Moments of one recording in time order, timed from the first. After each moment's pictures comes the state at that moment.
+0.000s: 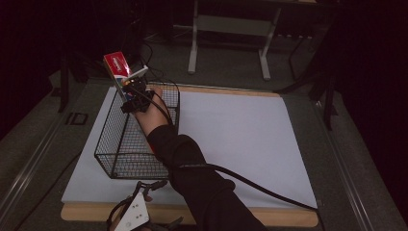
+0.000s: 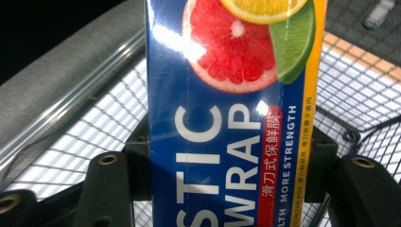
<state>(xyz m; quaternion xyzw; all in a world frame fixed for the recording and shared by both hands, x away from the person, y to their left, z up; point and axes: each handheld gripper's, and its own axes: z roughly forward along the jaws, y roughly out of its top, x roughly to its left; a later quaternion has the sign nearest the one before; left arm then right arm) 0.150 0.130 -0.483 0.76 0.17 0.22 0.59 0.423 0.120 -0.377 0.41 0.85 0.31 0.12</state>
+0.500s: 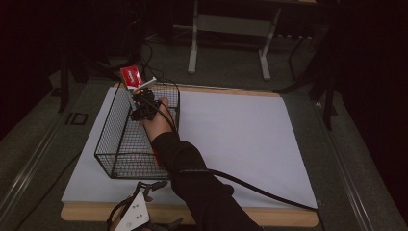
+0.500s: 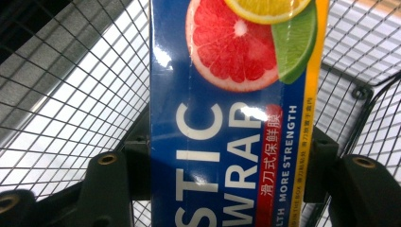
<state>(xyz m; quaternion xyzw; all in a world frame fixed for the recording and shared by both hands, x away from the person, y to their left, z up) 0.150 0.130 -0.483 0.76 0.16 0.22 0.59 0.433 0.110 -0.418 0.45 0.84 0.27 0.10</state>
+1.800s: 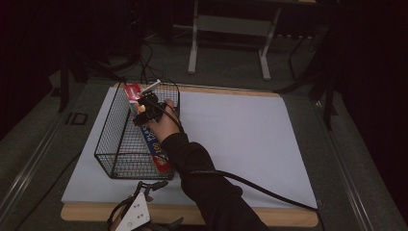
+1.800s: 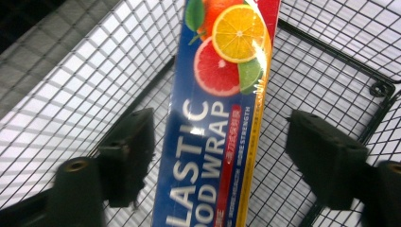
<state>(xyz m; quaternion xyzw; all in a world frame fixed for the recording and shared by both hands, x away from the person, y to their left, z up) 0.152 0.129 -0.485 0.76 0.16 0.22 0.59 0.436 0.094 -0.426 0.41 0.87 0.28 0.06</state>
